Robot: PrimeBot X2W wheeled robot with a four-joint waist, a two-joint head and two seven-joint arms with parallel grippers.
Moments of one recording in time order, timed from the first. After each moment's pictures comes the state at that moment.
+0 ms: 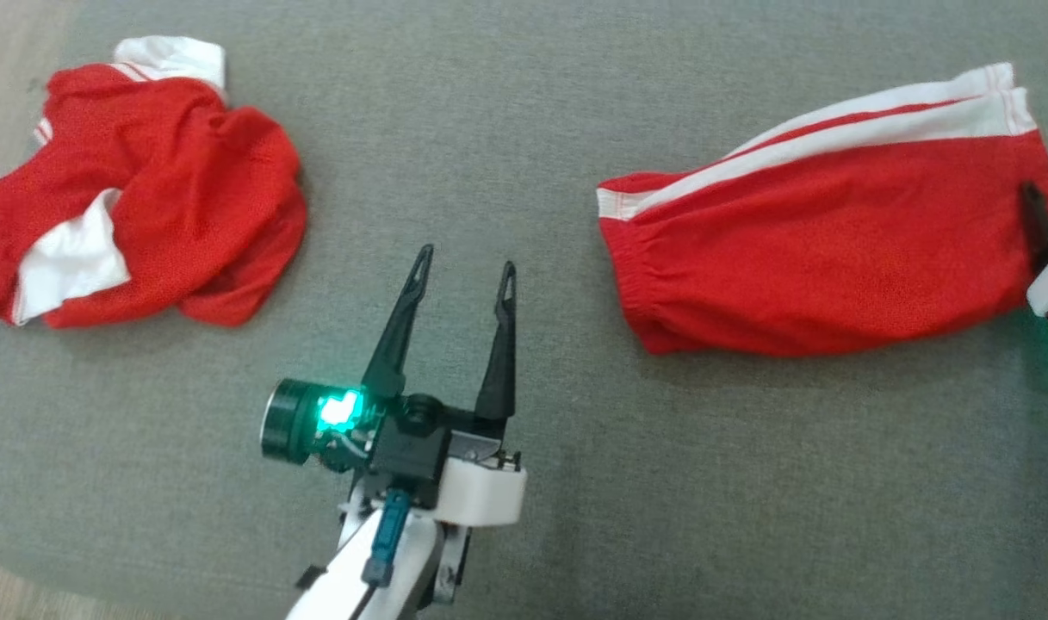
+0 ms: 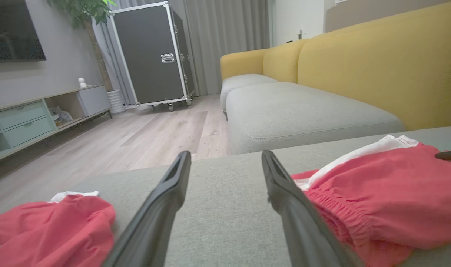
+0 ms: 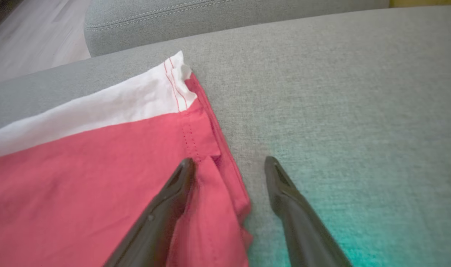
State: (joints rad) left arm -0.31 0.08 -0.63 0.13 -0.14 0.38 -0.26; right arm -0.79 -0.56 0.61 1.07 0.95 0.12 0.01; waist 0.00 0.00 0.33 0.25
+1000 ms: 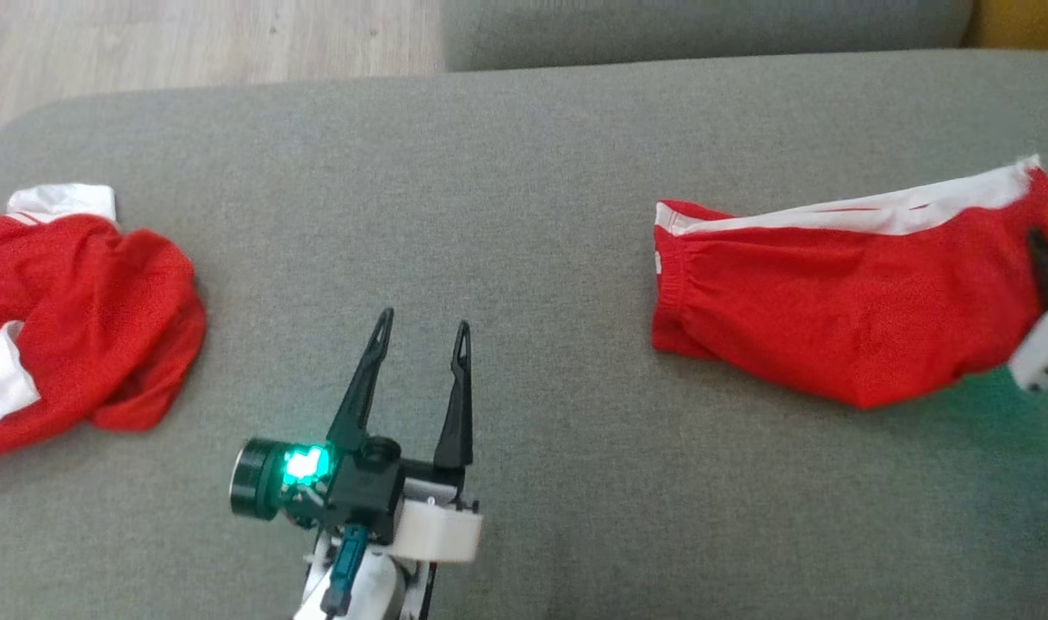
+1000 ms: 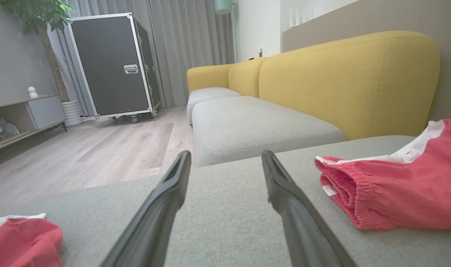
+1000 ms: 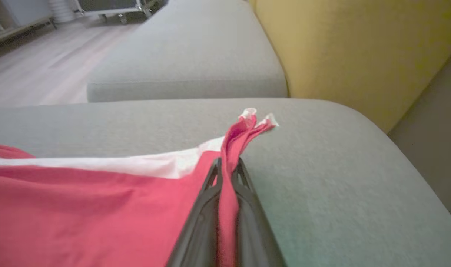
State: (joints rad) left arm -0.18 0.08 -0.51 0.15 -0.12 0.29 -0.26; right arm -0.66 -0.63 0.73 0.96 0.91 0.12 -0.23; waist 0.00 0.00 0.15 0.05
